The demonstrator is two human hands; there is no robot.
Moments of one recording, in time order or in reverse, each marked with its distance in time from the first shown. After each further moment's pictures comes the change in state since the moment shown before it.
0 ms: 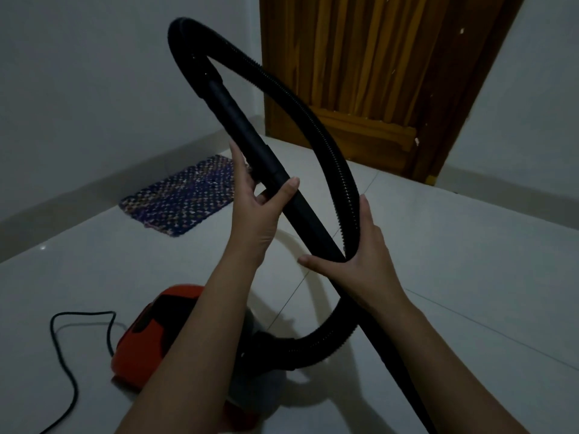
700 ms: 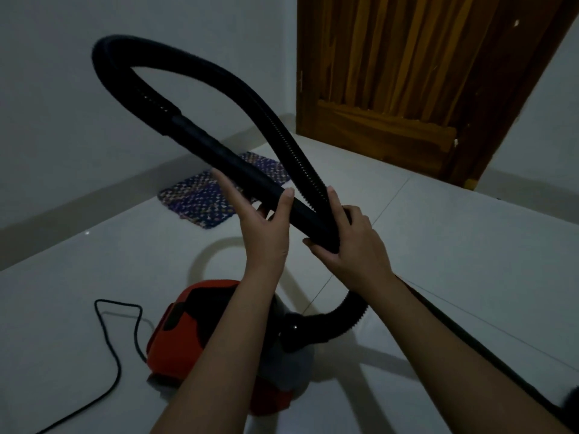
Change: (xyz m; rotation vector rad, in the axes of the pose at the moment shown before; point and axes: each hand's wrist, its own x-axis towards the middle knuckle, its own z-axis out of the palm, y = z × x) left_hand -0.020 -0.009 -0.022 0.143 0.345 0.151; right_hand 0.041 0.005 0.055 -0.509 0.021 -0.405
